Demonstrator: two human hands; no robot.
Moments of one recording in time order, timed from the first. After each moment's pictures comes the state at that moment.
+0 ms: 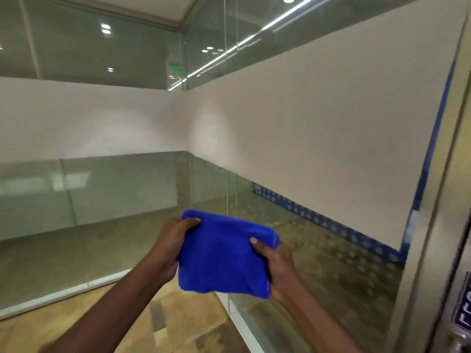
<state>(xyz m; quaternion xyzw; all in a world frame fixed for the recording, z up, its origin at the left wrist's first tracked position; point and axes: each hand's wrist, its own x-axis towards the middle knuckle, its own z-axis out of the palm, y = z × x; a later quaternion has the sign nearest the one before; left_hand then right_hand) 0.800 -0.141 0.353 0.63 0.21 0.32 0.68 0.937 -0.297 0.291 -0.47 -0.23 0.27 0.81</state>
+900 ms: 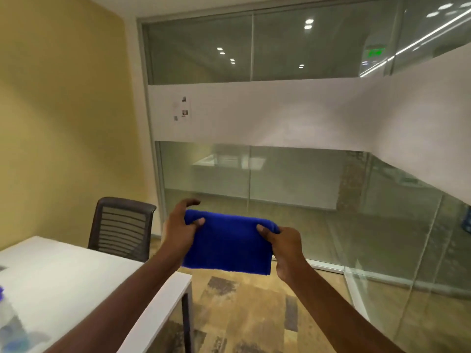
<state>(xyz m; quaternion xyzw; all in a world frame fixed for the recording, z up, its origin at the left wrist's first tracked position) 0.598 0.047 0.328 0.62 0.50 0.56 0.23 0.815 0.030 0.300 -0.50 -0.38 0.44 0.64</state>
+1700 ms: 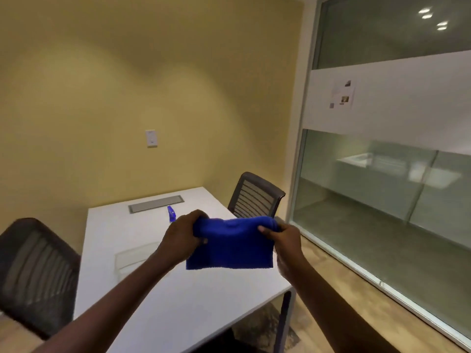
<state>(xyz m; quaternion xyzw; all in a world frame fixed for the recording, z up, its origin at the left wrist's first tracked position) 0.420 -0.017 0.282 0.49 0.79 0.37 0.04 0.612 0.123 0.258 -0.32 -0.59 0.63 0.38</state>
